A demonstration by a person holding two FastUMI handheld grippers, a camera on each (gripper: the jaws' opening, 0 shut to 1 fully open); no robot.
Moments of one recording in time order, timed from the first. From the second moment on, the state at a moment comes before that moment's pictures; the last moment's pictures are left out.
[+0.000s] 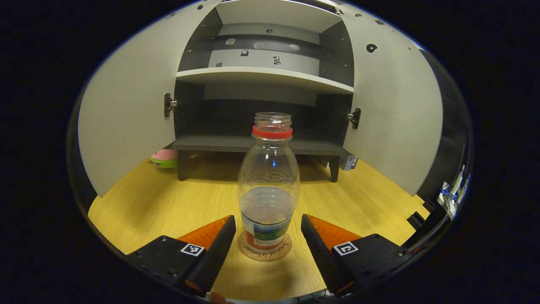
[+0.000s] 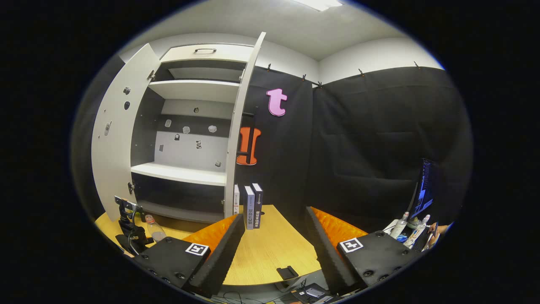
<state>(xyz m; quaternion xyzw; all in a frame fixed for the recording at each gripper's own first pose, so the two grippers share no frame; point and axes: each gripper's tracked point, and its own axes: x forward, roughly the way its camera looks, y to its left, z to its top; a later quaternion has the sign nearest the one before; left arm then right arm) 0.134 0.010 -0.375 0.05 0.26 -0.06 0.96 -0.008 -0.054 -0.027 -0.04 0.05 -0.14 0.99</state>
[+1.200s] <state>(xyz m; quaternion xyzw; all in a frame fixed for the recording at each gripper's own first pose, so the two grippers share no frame) 0.172 0.012 -0.147 0.03 0.21 -0.09 0.97 0.009 -0.027 -0.048 -0.03 0.06 -0.10 0.99</state>
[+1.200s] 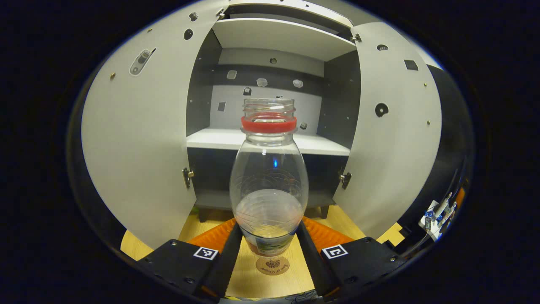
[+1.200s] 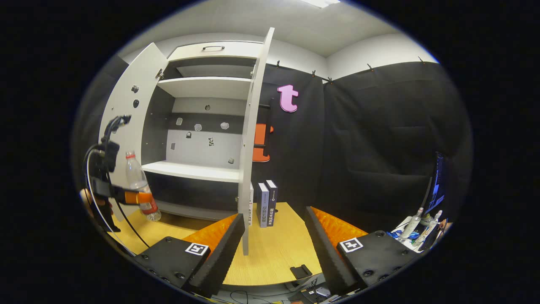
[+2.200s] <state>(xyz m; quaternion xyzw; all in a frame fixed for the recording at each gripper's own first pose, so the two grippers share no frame) 0.367 -0.065 -0.041 0.09 0.16 -0.13 0.97 0.030 -0.086 -0.068 0.00 0.08 -0.14 0.99</state>
